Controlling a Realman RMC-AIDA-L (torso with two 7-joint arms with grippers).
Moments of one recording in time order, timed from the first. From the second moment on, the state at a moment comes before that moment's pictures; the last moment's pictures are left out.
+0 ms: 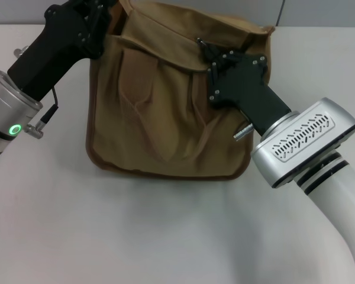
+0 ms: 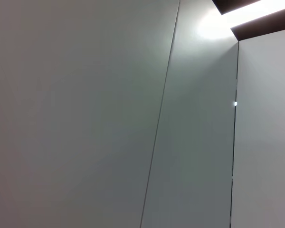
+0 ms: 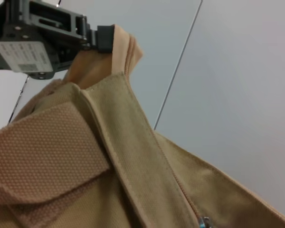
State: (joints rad) left arm -0.61 -2.08 0.21 0.10 1.66 1.73 -0.80; right arm 0.50 2.09 0.48 0.60 -2.15 -1.01 -0.48
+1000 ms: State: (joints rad) left arm -0.60 -2.08 0.21 0.10 1.65 1.80 -0.81; right arm 0.37 2.08 0.49 0.70 -2.18 -1.17 -0.49
